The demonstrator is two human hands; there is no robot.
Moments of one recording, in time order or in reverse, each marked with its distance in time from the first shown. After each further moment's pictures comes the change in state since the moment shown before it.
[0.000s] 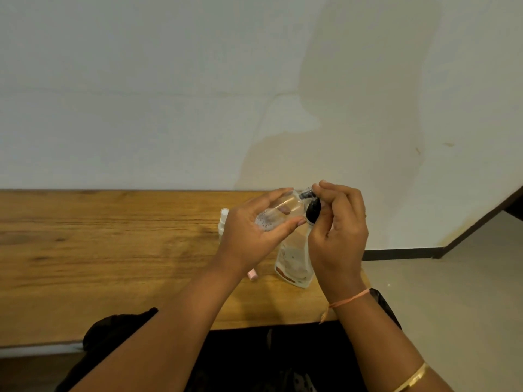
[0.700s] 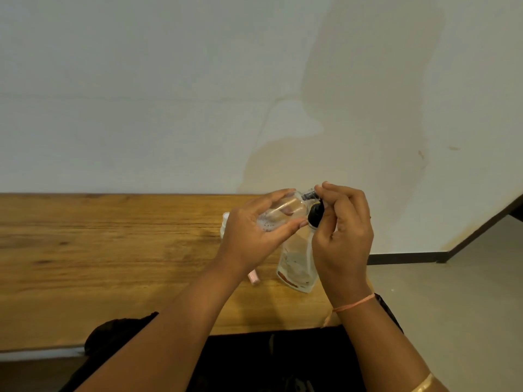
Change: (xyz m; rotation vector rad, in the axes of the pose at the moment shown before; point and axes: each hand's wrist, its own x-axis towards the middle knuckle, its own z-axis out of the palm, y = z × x) left_hand 0.004 0.004 -0.005 -0.024 -0.016 -0.024; right_hand 0.004 -0.003 -0.001 -0.005 0.000 -0.013
